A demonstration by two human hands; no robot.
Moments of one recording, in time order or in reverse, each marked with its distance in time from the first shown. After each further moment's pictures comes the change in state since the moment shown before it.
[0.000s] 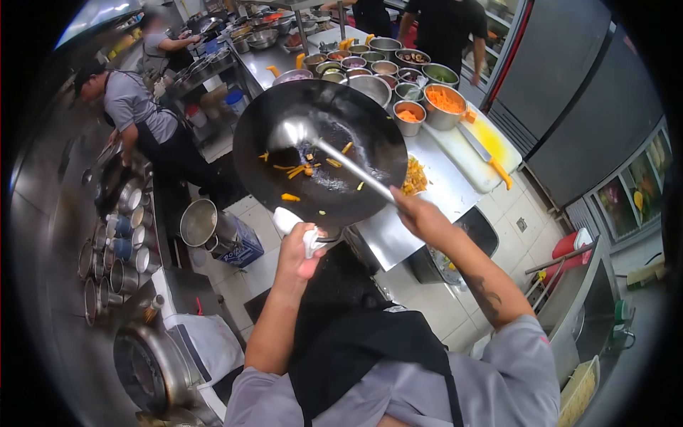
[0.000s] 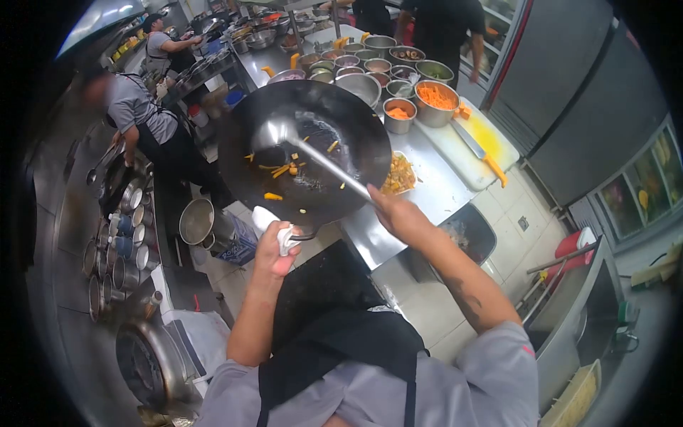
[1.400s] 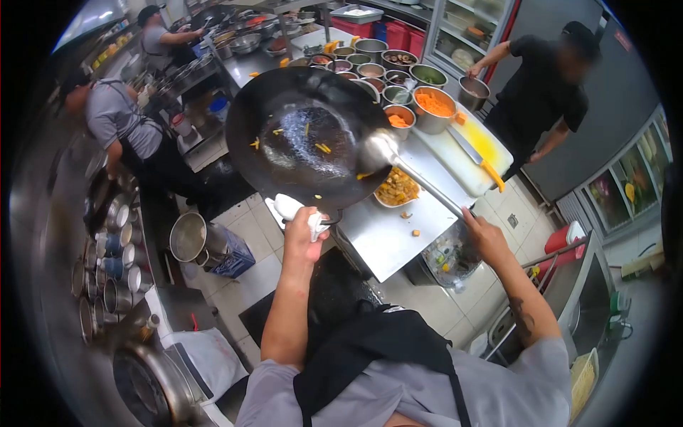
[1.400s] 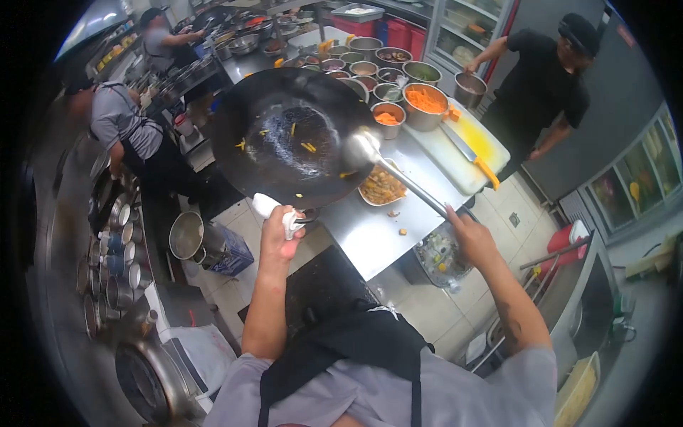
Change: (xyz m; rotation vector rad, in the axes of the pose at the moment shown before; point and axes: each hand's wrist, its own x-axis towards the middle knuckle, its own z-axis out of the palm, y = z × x) left_hand 0.068 0.002 0.035 0.052 0.054 0.097; right_hand -0.105 0.071 -0.076 -0.636 -0.069 0.285
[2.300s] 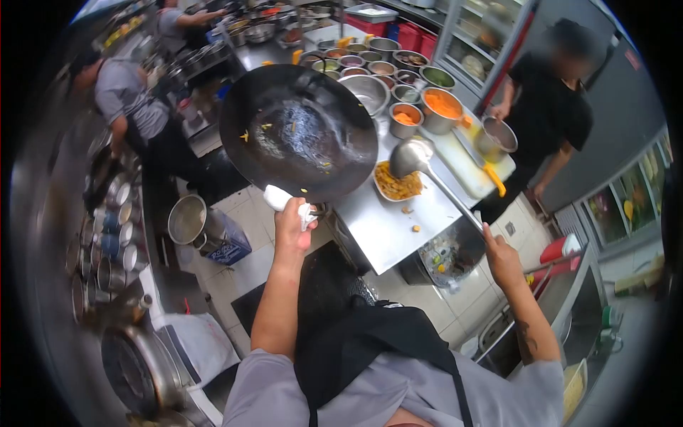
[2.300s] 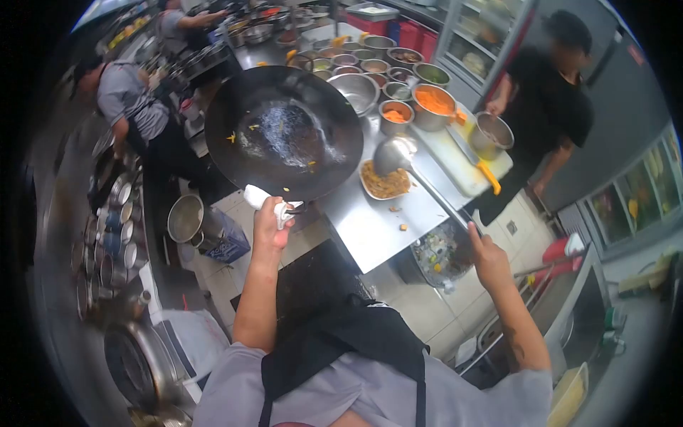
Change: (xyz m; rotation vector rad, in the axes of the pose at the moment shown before) left_hand -0.004 0.007 -0.023 -0.021 0.069 0.151; right_hand -0.057 -0.002 -0.033 -0.073 -0.044 0.090
